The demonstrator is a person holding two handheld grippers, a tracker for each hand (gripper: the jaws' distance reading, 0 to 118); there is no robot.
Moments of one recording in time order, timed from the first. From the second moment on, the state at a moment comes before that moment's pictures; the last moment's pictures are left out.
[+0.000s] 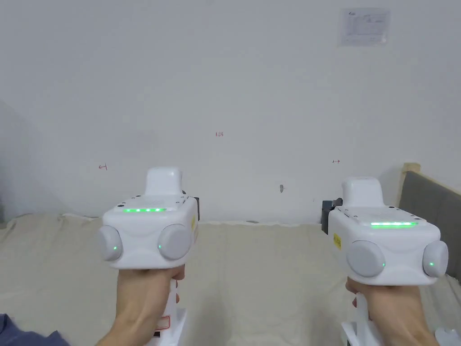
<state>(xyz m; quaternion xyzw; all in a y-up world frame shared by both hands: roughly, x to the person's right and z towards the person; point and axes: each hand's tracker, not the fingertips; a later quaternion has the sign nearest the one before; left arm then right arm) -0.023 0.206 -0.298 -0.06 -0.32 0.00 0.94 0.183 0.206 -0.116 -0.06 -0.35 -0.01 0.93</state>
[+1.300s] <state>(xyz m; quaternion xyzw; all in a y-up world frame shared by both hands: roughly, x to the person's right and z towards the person) -0.302 -0.087 -0.480 -0.45 -0.07 -0.05 0.89 0.088 -0.065 -0.168 -0.38 -0.19 -0.11 0.90</state>
